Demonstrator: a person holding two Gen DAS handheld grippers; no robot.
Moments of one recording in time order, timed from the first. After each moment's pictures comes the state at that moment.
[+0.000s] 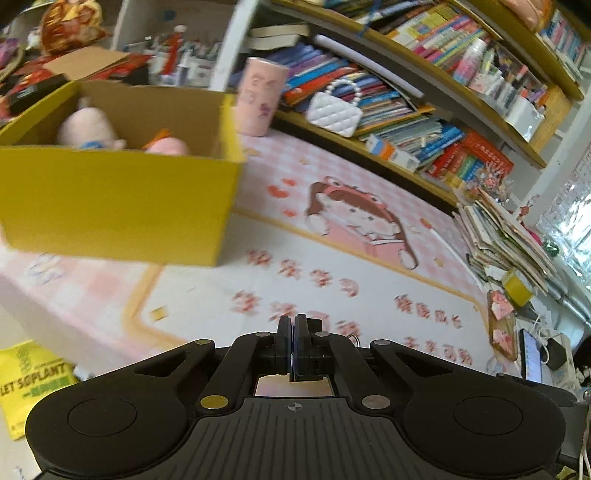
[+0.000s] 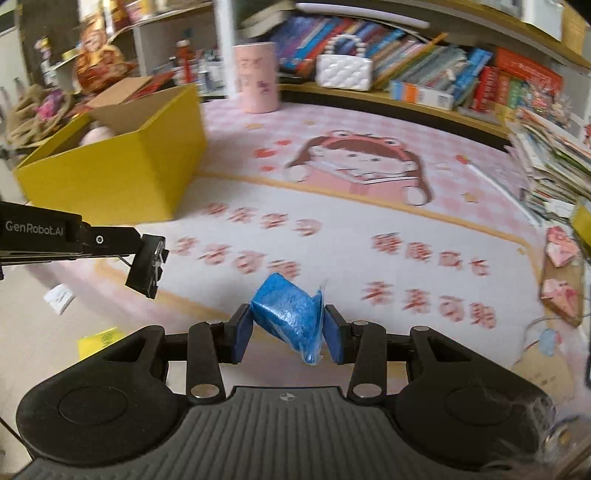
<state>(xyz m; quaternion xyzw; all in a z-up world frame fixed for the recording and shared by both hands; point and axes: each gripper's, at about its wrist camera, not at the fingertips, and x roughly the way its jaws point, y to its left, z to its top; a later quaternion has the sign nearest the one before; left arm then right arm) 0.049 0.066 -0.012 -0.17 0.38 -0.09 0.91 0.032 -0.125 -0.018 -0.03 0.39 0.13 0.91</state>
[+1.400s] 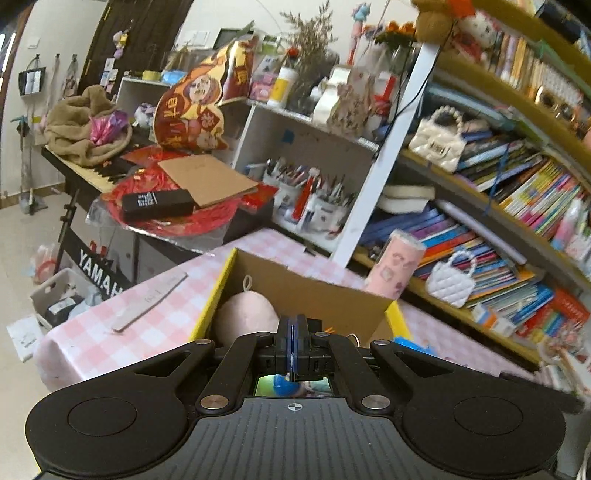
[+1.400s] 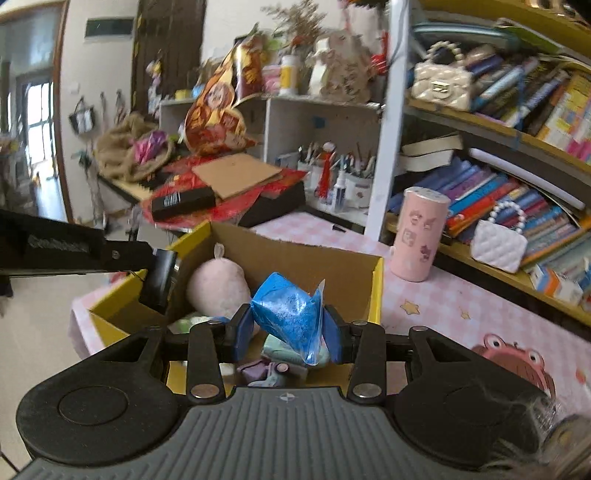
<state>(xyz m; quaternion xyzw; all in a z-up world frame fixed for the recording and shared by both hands) 0.113 0.224 0.055 -0.19 0.22 0.08 0.95 0.155 0.080 0.062 -0.10 0.24 0.27 0.93</state>
